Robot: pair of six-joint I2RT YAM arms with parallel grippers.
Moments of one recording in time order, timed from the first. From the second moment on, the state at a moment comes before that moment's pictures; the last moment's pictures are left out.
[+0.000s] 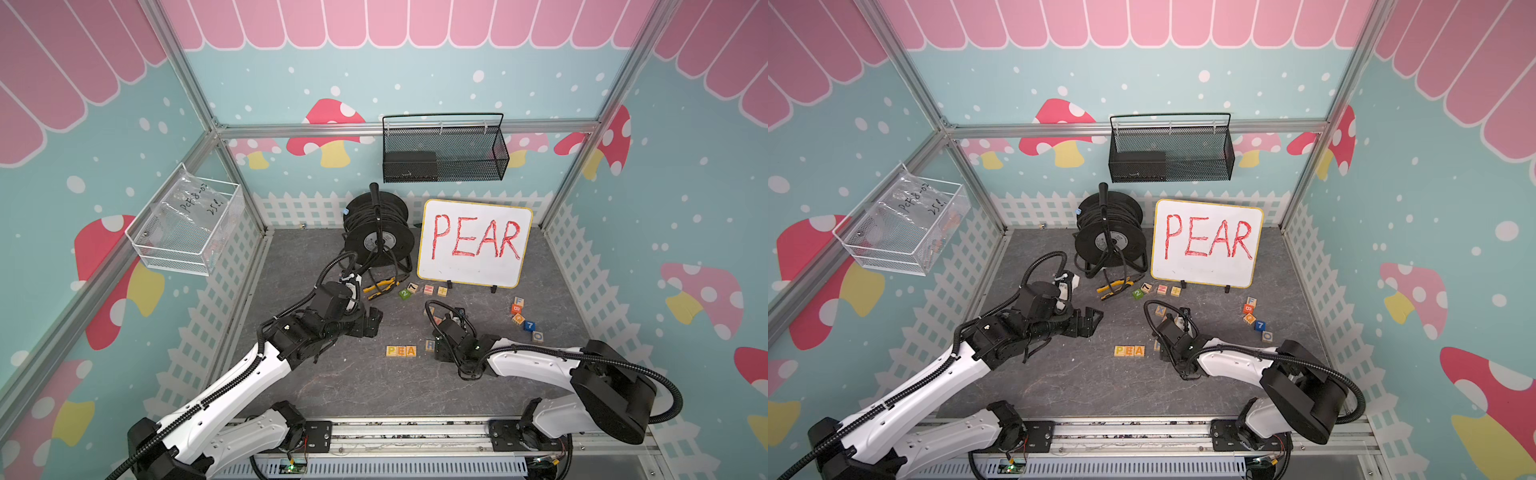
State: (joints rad) left arm -0.65 1.01 0.92 -0.65 -0.05 -0.43; right arm 0.86 1.41 0.60 -0.30 0.33 0.84
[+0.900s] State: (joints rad) left arm -0.65 0.98 0.92 -0.65 -0.01 -0.45; right arm 0.91 1.41 0.68 -0.32 0.27 0.89
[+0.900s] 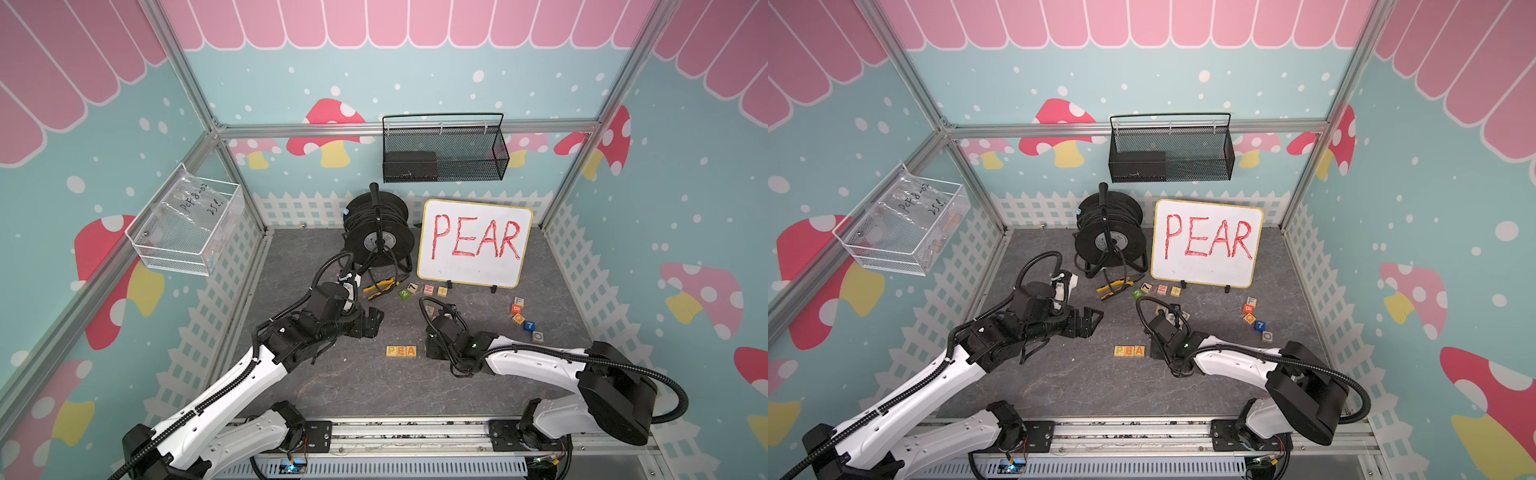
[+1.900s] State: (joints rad) left arm -0.65 0.98 0.92 -0.65 -0.01 -0.45; right arm 0.92 1.55 0.73 -0.29 0.26 0.91
